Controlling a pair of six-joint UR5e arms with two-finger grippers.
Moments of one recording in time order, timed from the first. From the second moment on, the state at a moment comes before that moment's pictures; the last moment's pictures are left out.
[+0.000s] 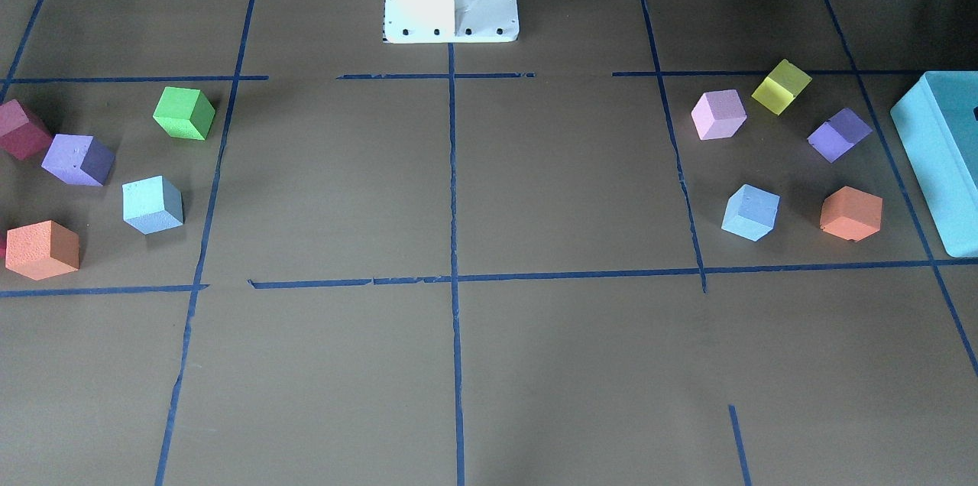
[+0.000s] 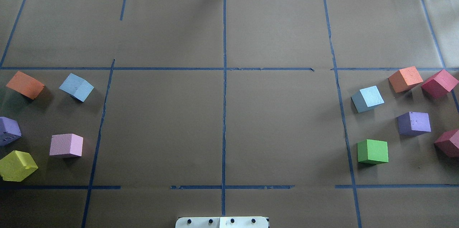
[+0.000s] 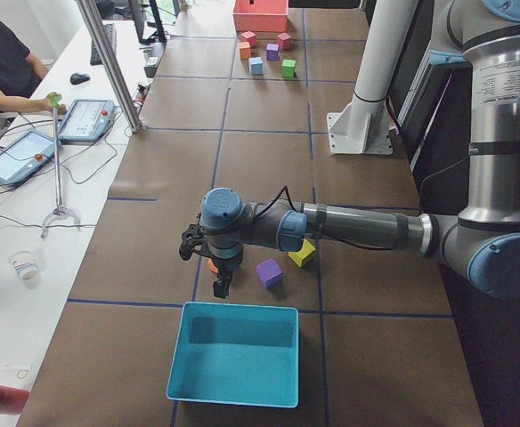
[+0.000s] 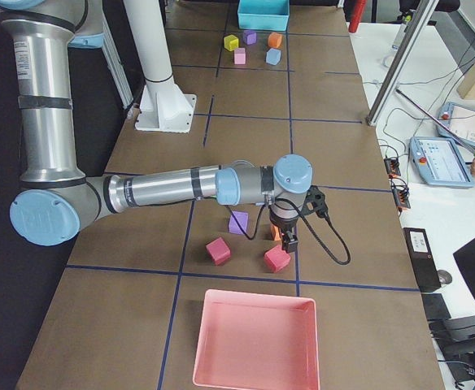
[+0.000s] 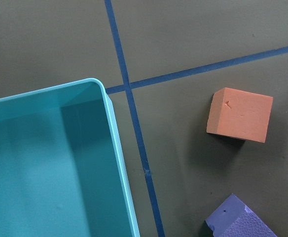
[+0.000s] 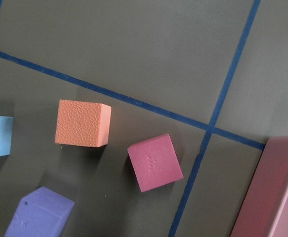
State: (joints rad) left arm -1.52 -1.50 -1.74 -1.62 -2.35 0.01; right arm 1.52 -1.57 1.72 -1.65 2.38 -0.24
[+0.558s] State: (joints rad) left arm -1.52 -1.50 -1.75 -1.61 -2.34 -0.02; right arm 1.52 -1.62 1.72 -1.60 2.34 -0.24
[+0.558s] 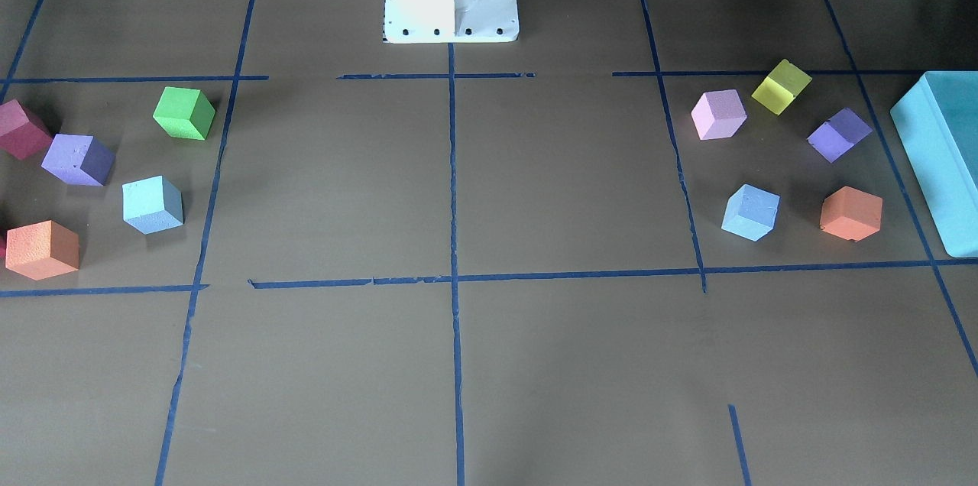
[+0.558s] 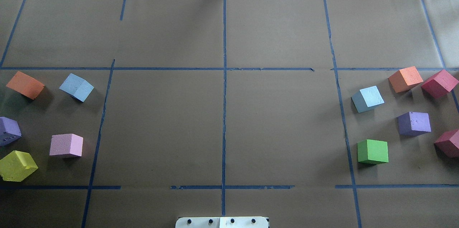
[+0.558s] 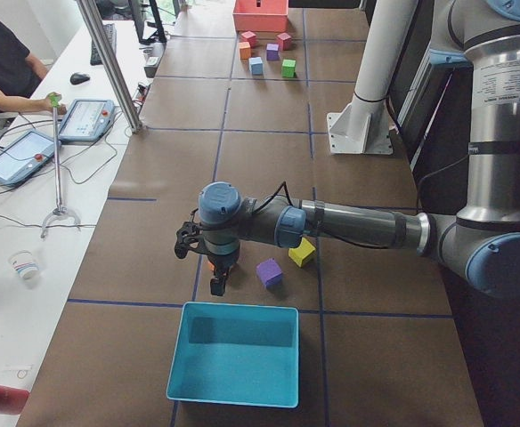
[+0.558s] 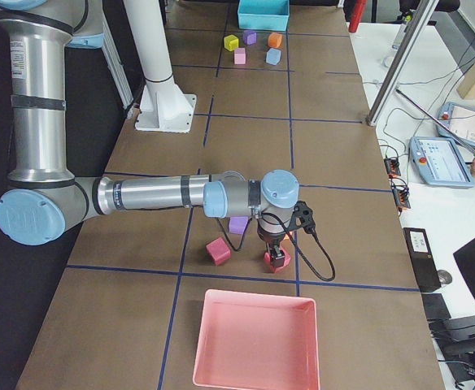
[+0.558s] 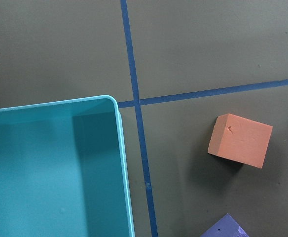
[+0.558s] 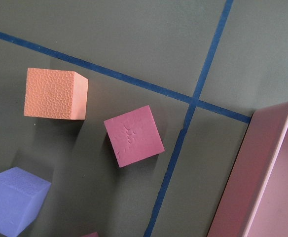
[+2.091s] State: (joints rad) left arm -1.52 -1.47 -1.76 -1.62 -2.39 -0.01; right arm 0.95 -1.54 1.79 -1.13 2.17 0.64
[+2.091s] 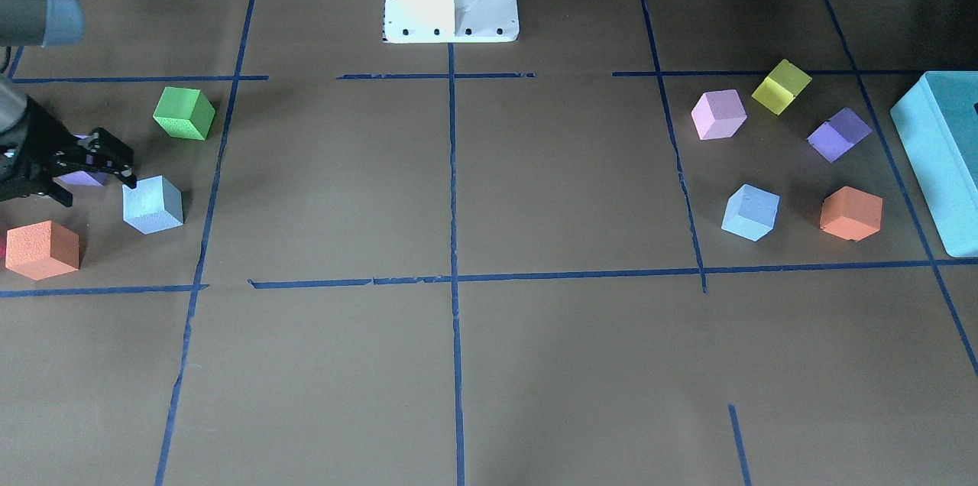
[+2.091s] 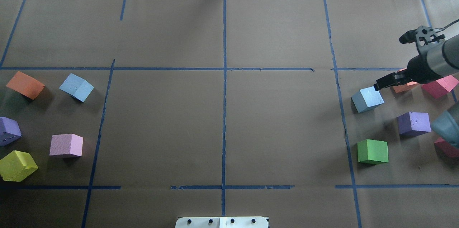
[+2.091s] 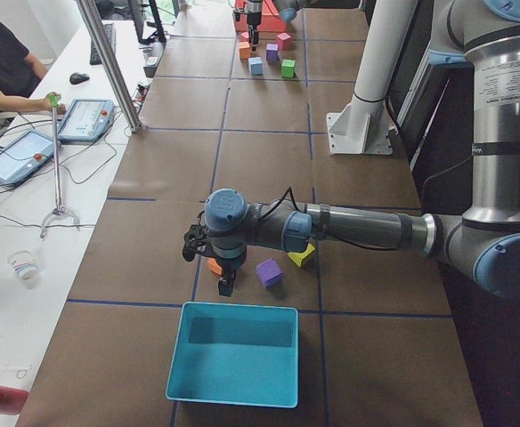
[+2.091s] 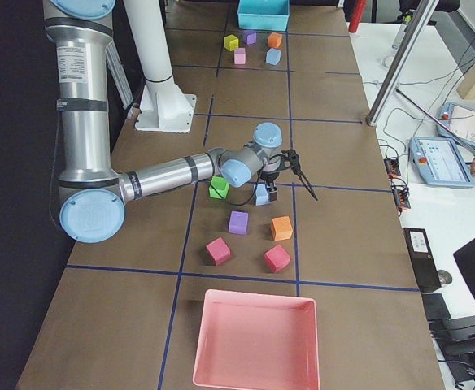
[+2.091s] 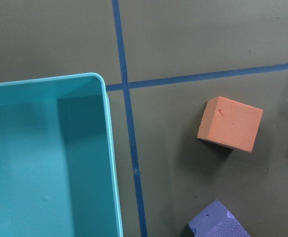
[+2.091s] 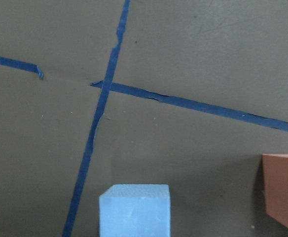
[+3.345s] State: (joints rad) left arm -1.52 -1.47 -1.76 -1.62 -2.39 -0.01; right arm 0.80 -1.53 1.72 -1.13 1.98 0.68
